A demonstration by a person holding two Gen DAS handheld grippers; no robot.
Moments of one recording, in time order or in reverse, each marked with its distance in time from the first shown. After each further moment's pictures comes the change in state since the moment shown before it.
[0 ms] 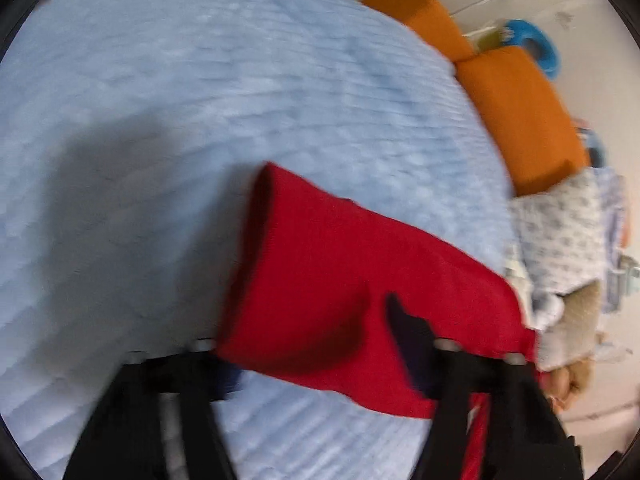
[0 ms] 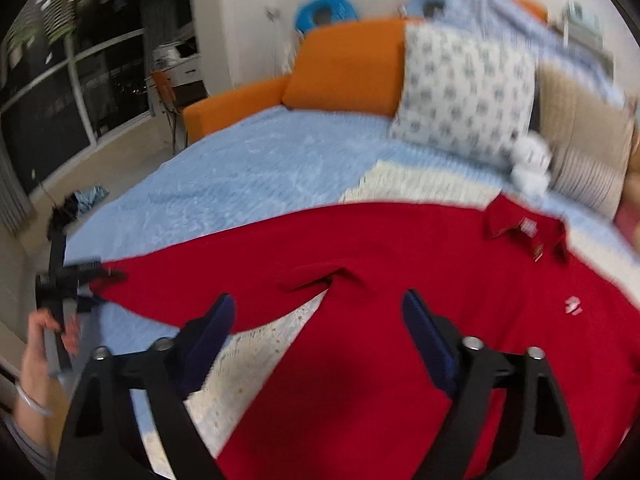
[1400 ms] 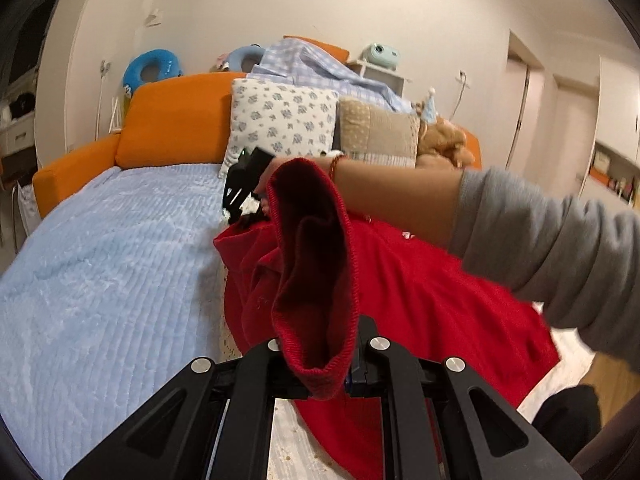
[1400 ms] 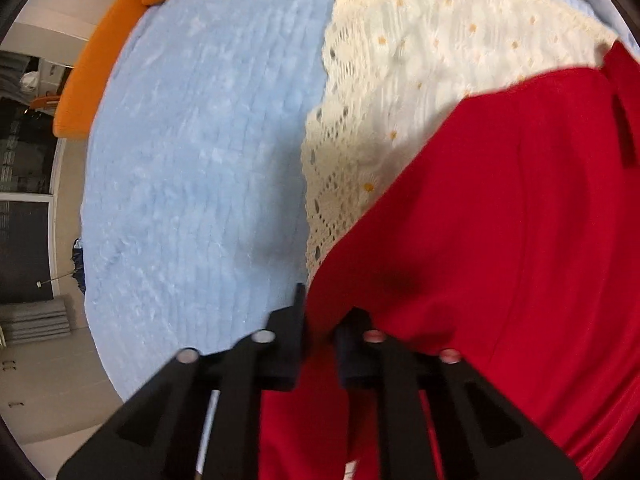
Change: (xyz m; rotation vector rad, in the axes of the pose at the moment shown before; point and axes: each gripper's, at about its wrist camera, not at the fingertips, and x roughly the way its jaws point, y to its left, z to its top) left arm -0.170 -0.211 -0.282 1.153 -0.183 -0.428; right arm 0.250 -0.073 0.124 0.486 0.640 0.097
